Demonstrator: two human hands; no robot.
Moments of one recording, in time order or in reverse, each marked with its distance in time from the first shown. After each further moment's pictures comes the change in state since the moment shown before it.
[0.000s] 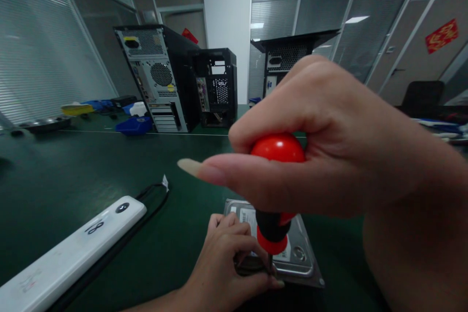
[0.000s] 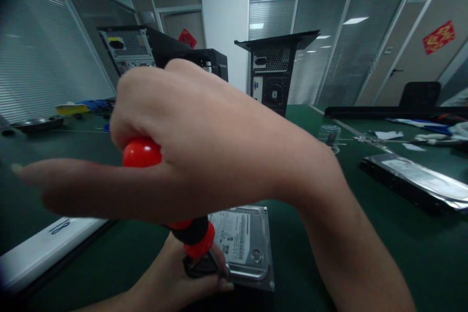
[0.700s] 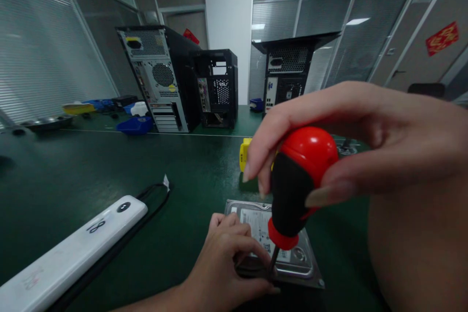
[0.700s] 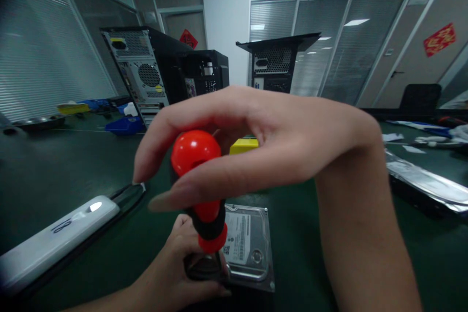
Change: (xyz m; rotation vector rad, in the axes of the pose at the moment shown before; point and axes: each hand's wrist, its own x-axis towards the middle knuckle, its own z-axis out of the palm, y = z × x) left_hand 0.002 -0.006 -0.001 0.027 -0.031 -0.013; right_hand -0.013 0.013 -0.022 0.534 -0.244 0.154
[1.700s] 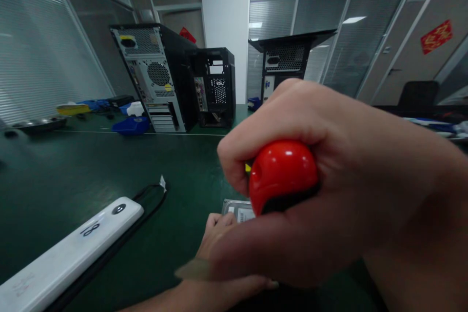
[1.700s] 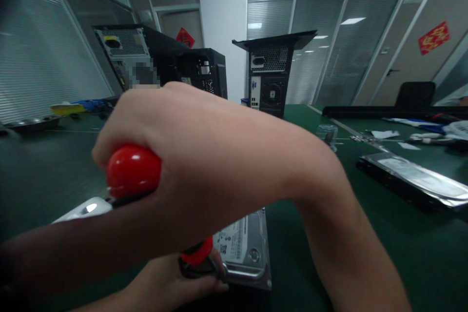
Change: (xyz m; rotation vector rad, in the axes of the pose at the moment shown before) left_hand 0.000 -0.004 0.002 -0.126 -0.034 -0.074; right_hand 0.020 -0.005 0.022 -0.334 0.088 -0.167
